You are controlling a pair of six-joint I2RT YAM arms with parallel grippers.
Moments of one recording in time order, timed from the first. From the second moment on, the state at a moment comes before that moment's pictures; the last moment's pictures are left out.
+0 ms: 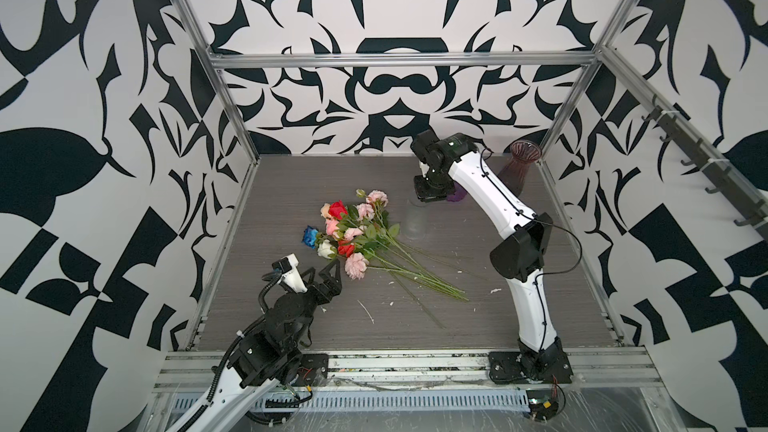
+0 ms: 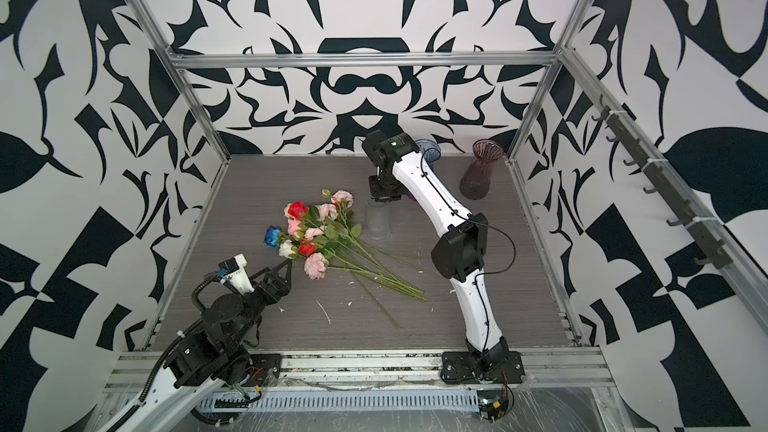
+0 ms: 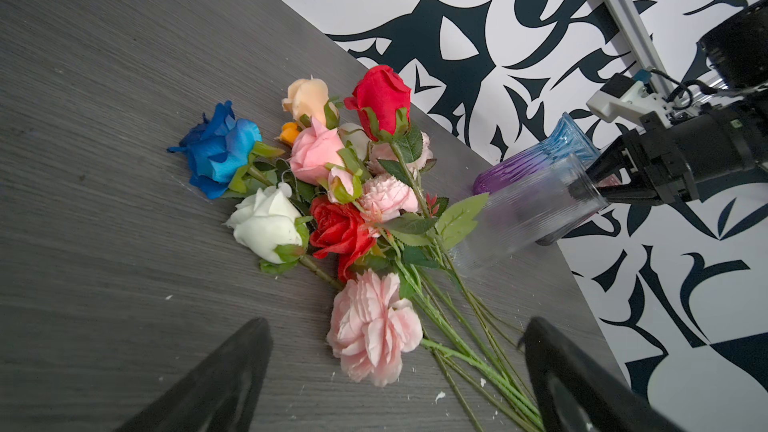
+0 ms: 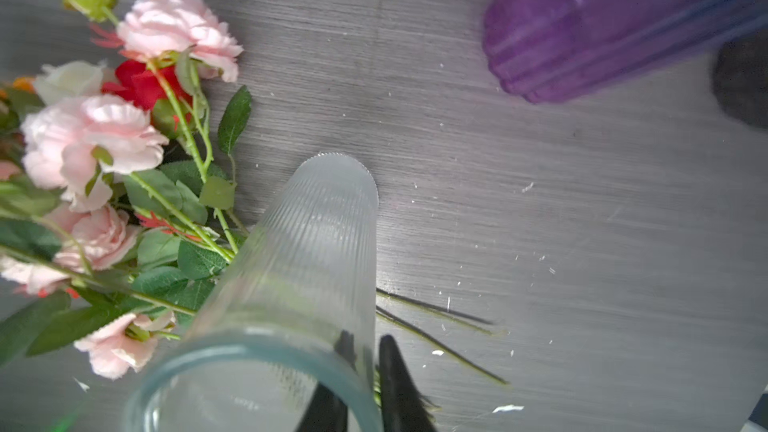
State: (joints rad) left arm -0.78 0.02 0.14 -0.36 -0.45 -0.81; right arm 0.57 2.20 2.41 -1.51 0.07 0.43
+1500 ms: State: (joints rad) left arm -0.77 0.16 0.13 -0.24 -0.40 -0.77; right arm 1.01 1.52 1.24 -0.91 0.00 0.32
